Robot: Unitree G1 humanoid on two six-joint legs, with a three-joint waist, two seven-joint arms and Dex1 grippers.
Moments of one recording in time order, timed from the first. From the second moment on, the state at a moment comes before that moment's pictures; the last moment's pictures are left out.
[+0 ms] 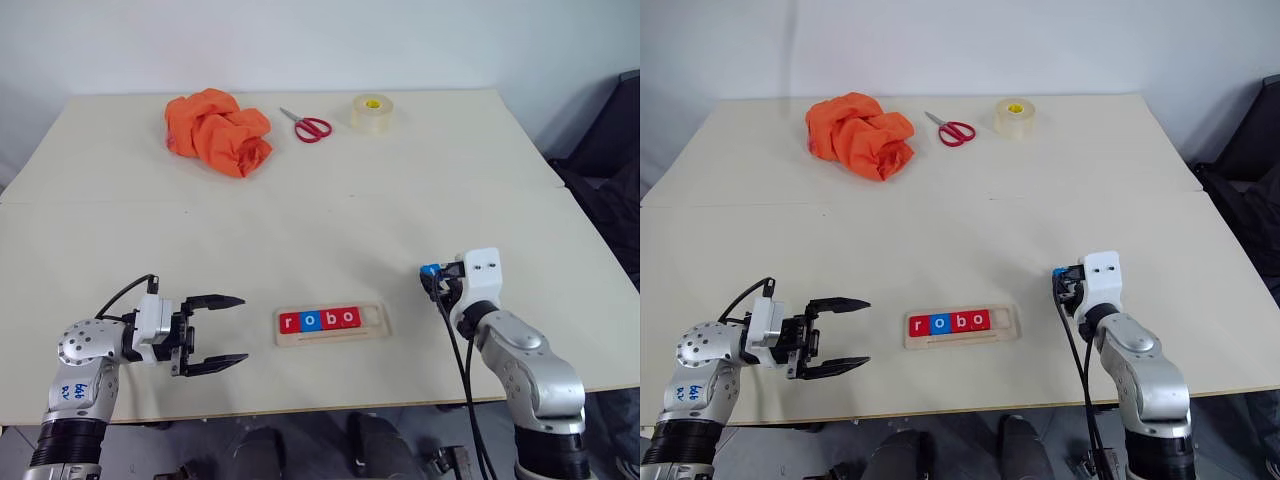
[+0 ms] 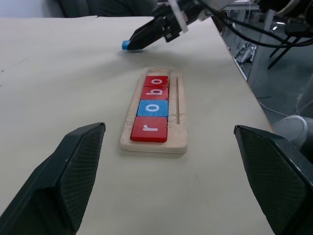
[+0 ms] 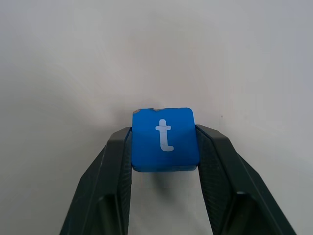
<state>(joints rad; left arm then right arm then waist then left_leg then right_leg) -0.11 0.63 0.18 0.14 -0.51 -0.17 -1.43 -0.12 -0.30 -0.16 -0.50 0.28 0.86 0.18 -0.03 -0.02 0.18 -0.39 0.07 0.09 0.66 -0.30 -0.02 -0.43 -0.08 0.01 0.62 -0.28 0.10</state>
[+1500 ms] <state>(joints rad) -0.07 0.55 0.14 0.13 -0.51 -0.22 -1.41 -0.43 -1.01 0.27 -0.08 0.16 0.40 1.15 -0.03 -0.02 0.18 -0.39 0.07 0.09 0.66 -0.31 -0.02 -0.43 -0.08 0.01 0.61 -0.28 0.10</state>
